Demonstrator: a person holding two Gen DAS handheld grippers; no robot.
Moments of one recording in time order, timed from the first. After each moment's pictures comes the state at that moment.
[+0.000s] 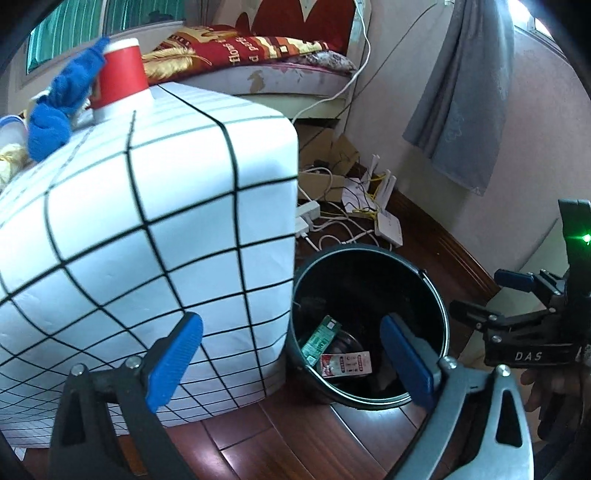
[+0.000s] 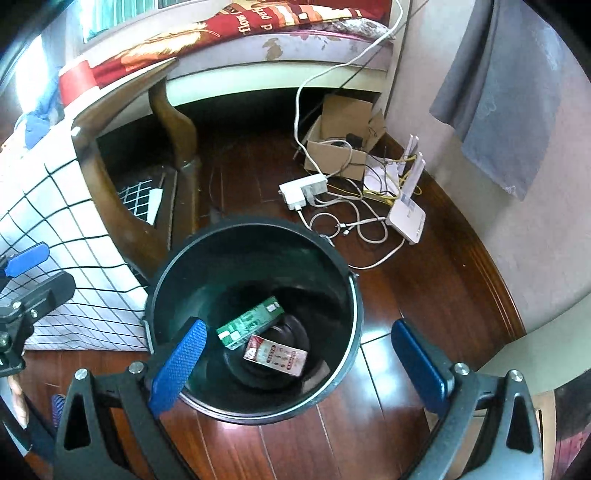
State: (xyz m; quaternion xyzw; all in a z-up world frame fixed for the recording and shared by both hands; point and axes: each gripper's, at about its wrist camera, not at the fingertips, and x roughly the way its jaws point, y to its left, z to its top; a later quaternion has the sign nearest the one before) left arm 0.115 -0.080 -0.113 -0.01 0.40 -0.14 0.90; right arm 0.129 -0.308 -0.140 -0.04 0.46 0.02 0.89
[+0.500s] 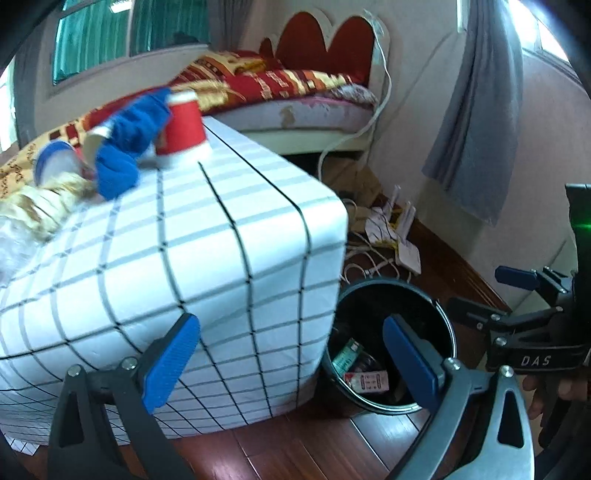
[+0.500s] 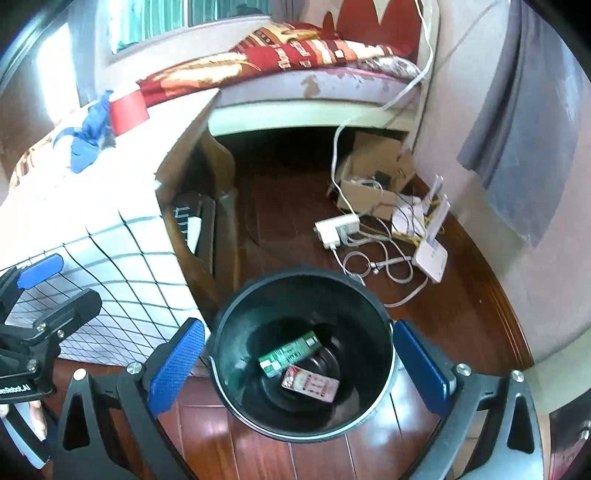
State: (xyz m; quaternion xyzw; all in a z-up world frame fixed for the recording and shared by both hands) left arm 0.106 -0.048 -0.070 -0.01 0.36 -0.09 0.93; right arm 0.130 -0.255 -0.088 -0.04 0.41 0.07 0.91
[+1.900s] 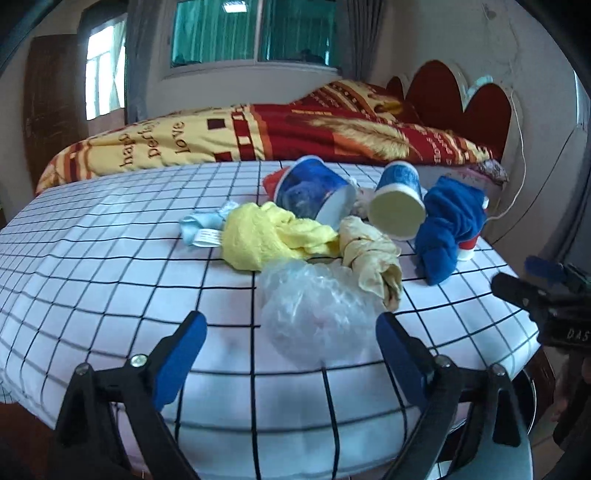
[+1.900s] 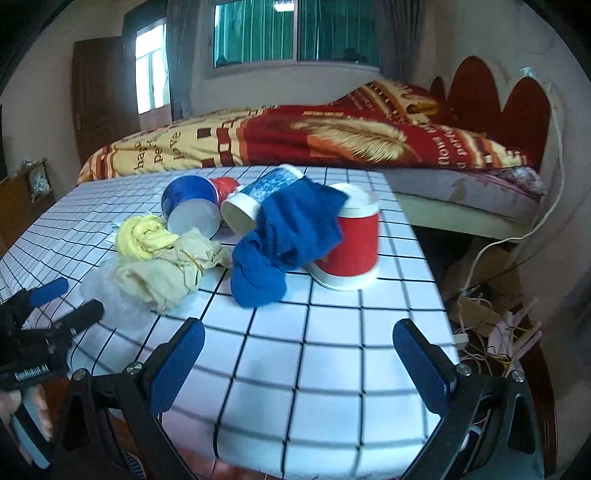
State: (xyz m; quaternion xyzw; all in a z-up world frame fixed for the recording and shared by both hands) left arm 0.141 0.193 -0.047 -0.07 0.32 0.09 0.94; right arm 0.221 -0.004 -0.023 -0.09 0.33 0.23 0.91
